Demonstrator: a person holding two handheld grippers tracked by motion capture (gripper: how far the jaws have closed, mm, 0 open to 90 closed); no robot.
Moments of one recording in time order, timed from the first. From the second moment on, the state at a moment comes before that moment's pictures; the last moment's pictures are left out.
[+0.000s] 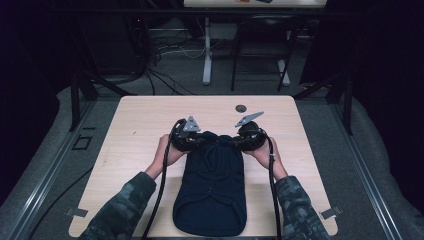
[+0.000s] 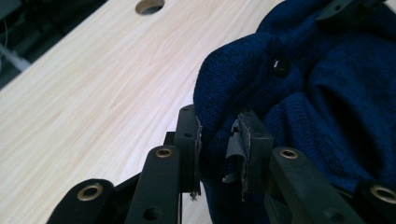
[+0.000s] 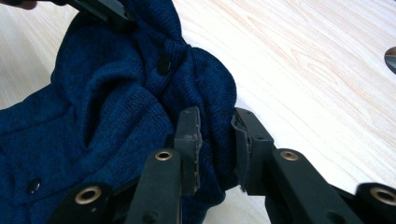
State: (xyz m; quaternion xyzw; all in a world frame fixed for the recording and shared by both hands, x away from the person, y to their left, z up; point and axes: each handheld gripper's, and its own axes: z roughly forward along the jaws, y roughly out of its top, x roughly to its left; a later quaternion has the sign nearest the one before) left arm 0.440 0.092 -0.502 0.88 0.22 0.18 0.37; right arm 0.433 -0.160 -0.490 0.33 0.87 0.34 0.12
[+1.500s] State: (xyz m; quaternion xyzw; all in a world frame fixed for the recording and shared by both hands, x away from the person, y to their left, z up) left arm 0.422 0.090 -0.483 0.90 0.12 0.20 0.36; right arm 0.427 -0.152 -0.484 0.32 0.89 0.32 0.10
